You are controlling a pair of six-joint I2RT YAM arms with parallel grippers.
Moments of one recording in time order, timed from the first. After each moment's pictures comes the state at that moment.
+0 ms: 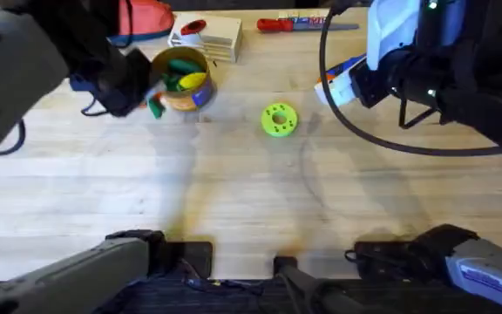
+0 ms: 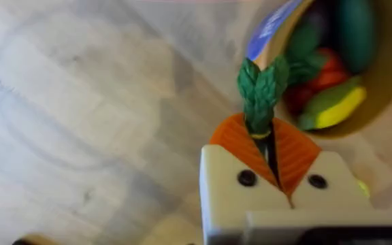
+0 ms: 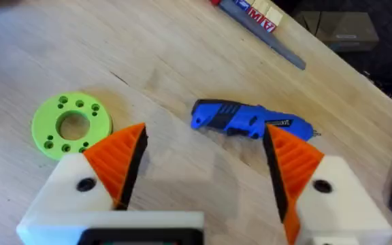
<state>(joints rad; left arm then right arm) 0.02 1.33 1.08 -0.93 -0.10 -0.74 0.39 1.14 0.85 -0.38 0.13 -0.32</state>
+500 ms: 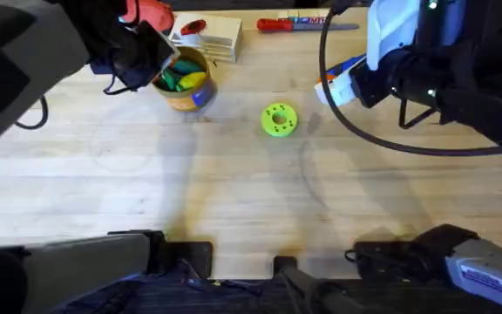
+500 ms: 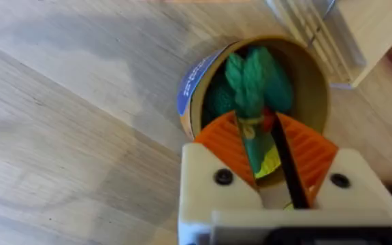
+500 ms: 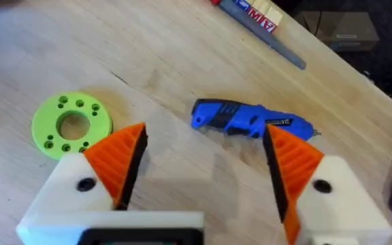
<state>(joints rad) 0.02 1.46 1.10 -0.64 0.01 -0.73 0.39 1.14 0.85 -0.38 0.13 -0.32</state>
